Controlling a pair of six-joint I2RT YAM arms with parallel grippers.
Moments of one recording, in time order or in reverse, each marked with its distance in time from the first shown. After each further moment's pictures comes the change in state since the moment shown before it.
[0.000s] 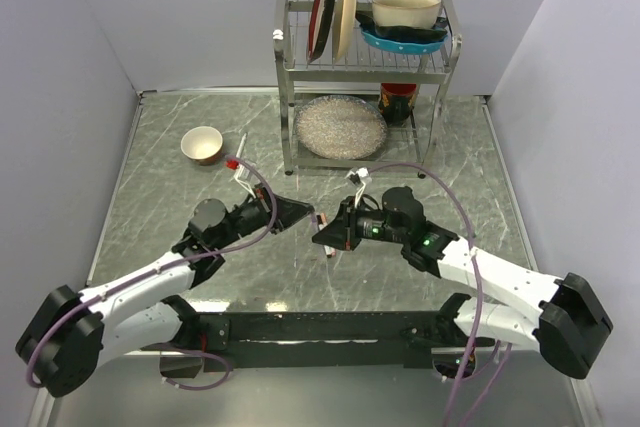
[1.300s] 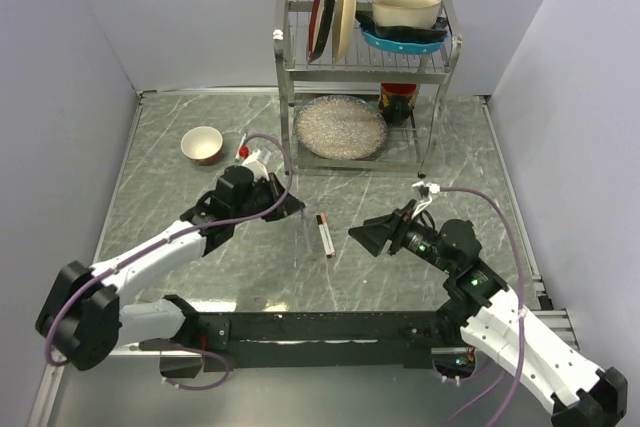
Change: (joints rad) left arm 0.078 0.164 0.300 -0.656 -0.148 0.108; right arm -0.169 -0.533 -0.238 -0.115 0.150 0.072
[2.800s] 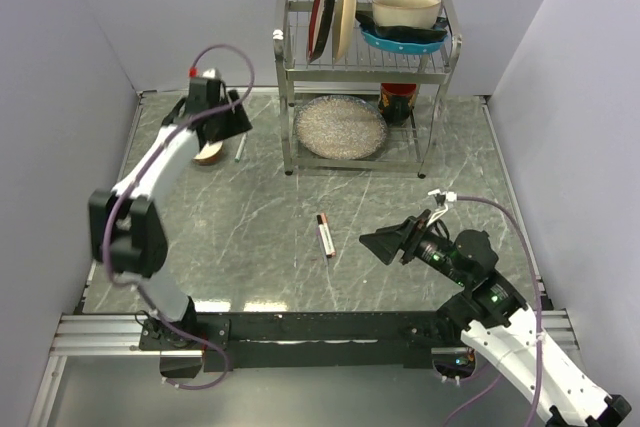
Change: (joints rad) left arm 0.418 0.514 0.764 -0.510 -0.258 0.285; right arm 0.000 -0.213 0.048 -0.290 0.054 0.061
